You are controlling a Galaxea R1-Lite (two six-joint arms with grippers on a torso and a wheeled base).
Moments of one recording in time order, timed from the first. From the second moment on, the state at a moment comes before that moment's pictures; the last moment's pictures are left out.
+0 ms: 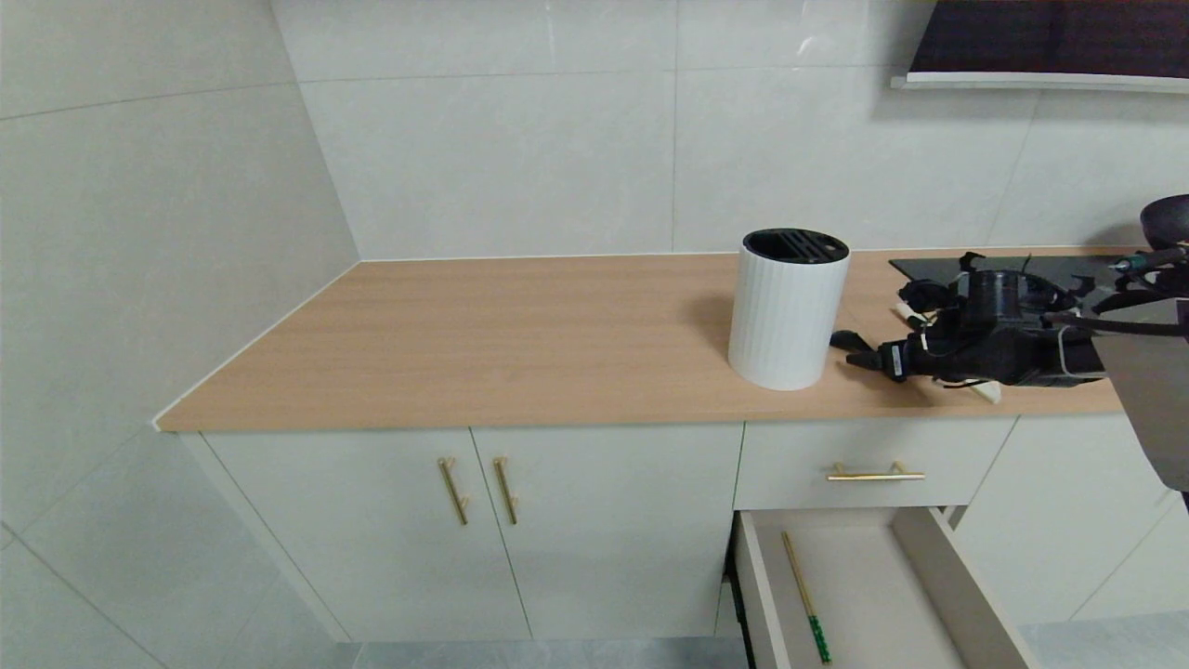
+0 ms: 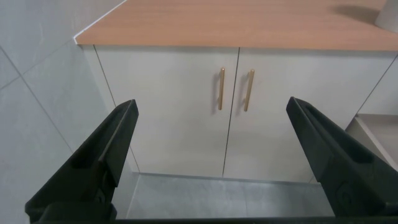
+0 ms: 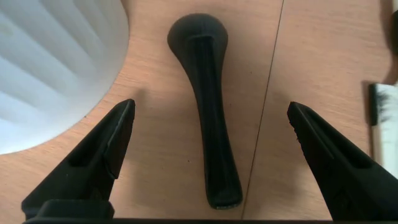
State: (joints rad) left arm 0.01 0.00 0.00 0.00 0.07 -0.01; right arm -0.10 2.52 -1.91 -0.13 0.31 -0.19
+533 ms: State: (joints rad) left arm 0.01 0.00 0.00 0.00 0.07 -0.01; right arm -0.10 2.56 -1.94 -0.11 0.31 -0.19
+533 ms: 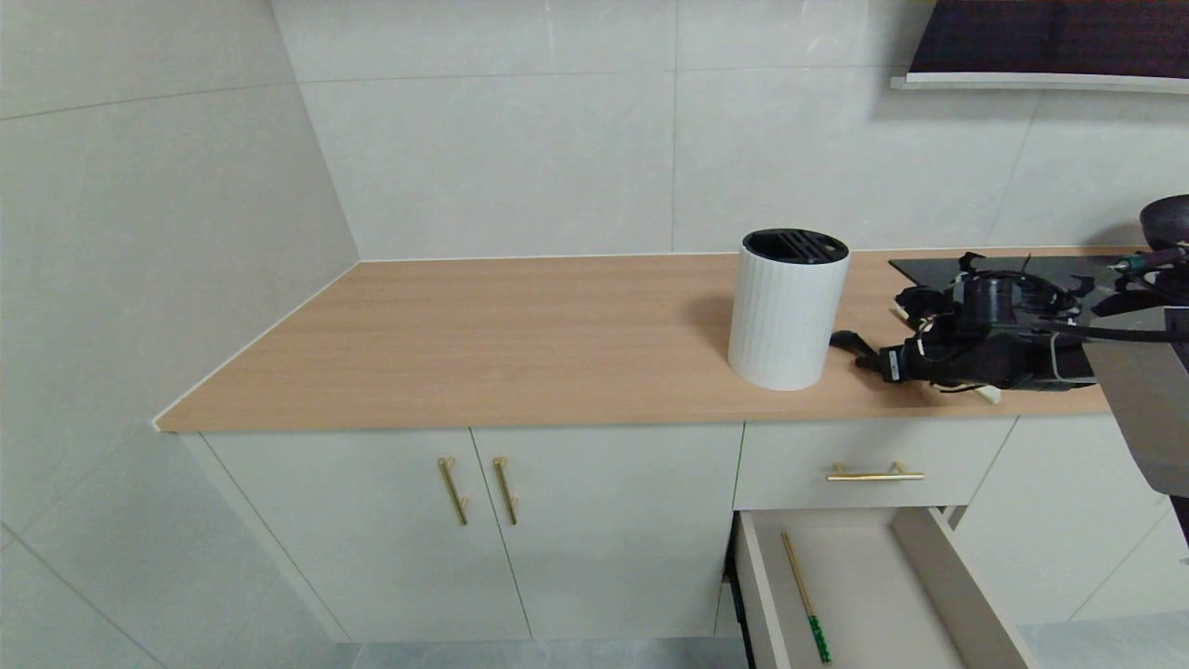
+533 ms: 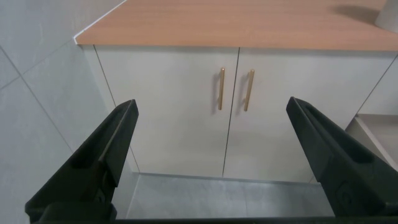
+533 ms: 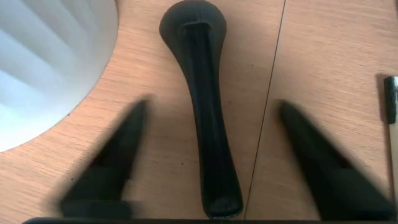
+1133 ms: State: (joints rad) left arm 0.01 0.00 0.00 0.00 0.07 -0.01; right arm -0.10 2.54 -1.93 -0.07 0.27 -0.18
